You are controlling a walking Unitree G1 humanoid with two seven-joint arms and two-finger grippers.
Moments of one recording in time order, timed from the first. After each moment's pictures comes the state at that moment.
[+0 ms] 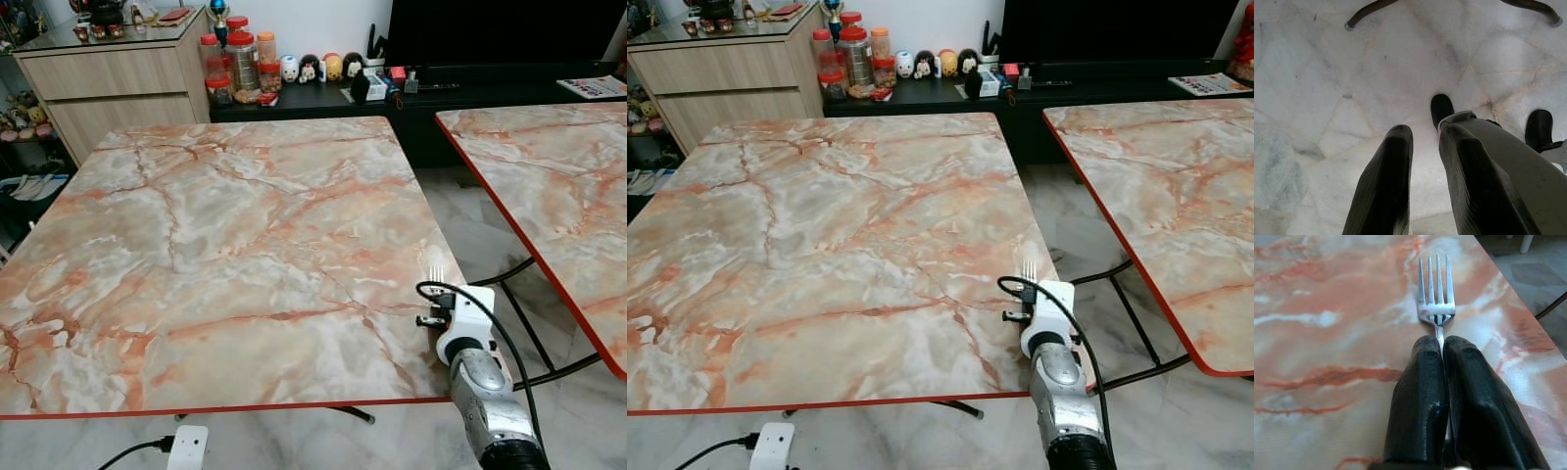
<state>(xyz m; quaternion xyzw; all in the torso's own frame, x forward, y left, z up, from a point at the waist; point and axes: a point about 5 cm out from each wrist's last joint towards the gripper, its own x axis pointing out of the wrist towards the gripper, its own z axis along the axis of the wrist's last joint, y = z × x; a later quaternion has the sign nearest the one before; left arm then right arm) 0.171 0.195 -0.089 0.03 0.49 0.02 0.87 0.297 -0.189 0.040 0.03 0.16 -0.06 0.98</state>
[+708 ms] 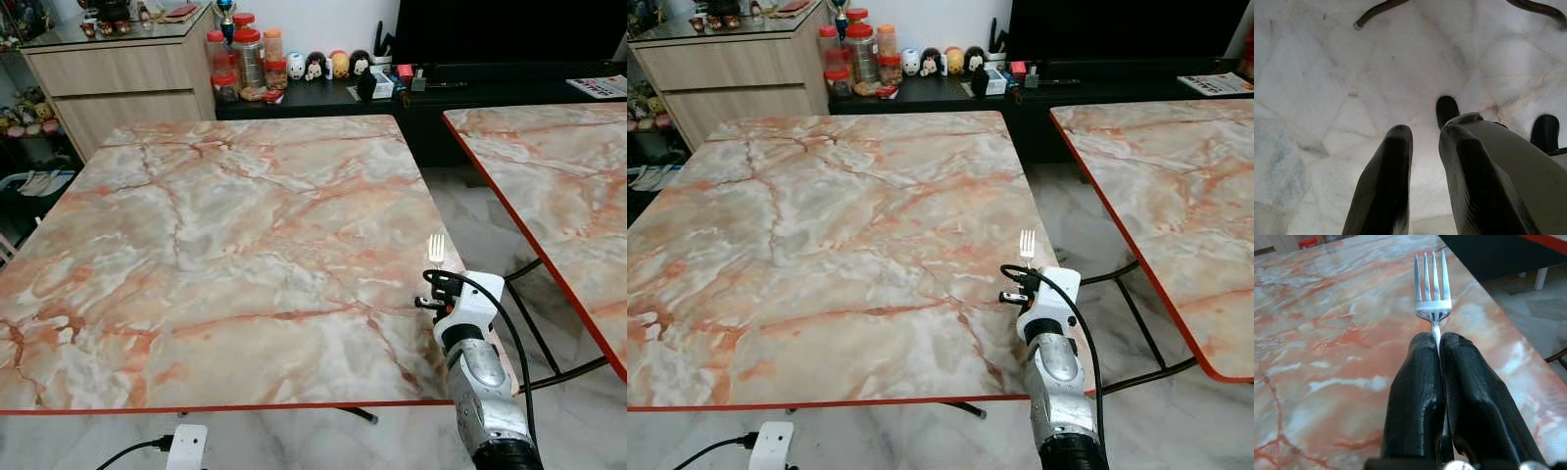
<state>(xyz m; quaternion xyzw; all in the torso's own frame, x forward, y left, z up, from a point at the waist) 0.172 0.196 -0.088 0.04 0.48 0.03 0.88 0.302 -0.179 0.062 0.07 0.07 -0.03 0.99</state>
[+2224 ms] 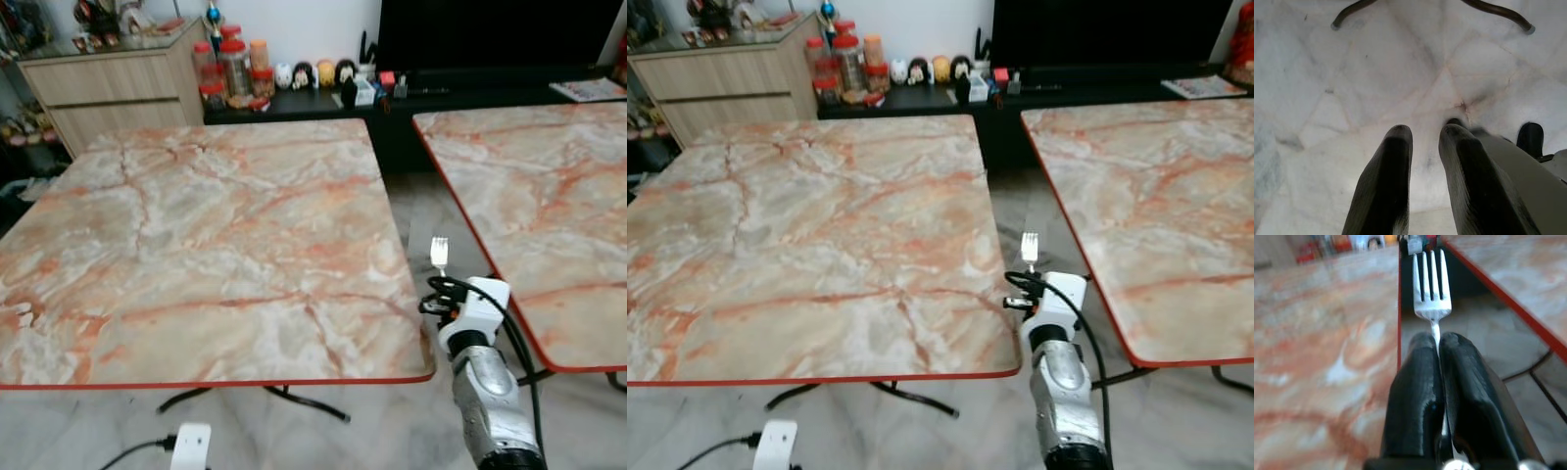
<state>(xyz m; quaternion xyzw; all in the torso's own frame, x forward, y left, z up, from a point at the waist) 0.176 0.195 -0.086 0.05 0.47 0.03 0.88 0.298 -0.185 0.065 0.06 0.05 -0.03 1.00</state>
